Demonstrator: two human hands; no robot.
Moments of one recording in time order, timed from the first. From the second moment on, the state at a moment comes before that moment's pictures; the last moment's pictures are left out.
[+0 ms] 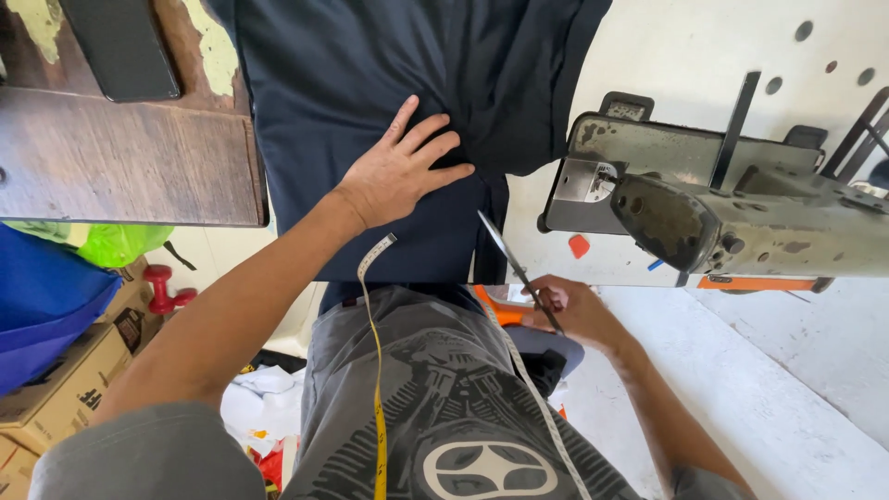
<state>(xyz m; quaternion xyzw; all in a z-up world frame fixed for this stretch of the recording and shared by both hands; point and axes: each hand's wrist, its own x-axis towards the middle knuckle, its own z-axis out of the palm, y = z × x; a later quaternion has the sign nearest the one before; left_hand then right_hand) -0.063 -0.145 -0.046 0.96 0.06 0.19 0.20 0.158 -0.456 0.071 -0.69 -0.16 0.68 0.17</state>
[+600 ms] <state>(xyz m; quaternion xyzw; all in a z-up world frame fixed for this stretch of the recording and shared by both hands) -0.062 -0.148 -0.055 0.95 0.09 0.22 0.20 0.184 -0.371 0.042 -0.67 -0.29 0.65 0.19</state>
